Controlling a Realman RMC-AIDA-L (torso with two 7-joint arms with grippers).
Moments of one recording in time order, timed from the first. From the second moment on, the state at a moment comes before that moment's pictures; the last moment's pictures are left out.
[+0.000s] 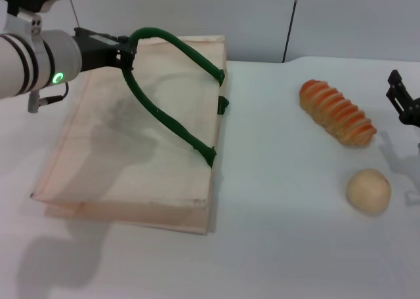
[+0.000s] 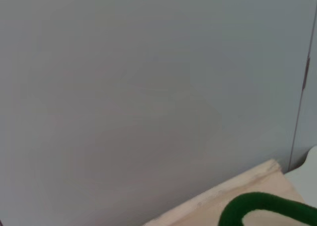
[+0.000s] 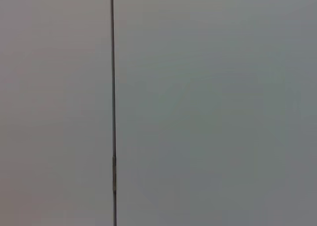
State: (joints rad) left arm -0.35 -2.03 1.50 1.41 -0.68 -0.67 0.49; right arm 0.48 2.04 -2.50 -0.24 1.02 -1.09 0.12
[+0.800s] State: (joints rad) left arm -0.26 -2.03 1.49 1.72 -0.67 -0.80 0.52; right arm 0.51 2.03 -2.62 -0.20 0.98 -1.09 0.27
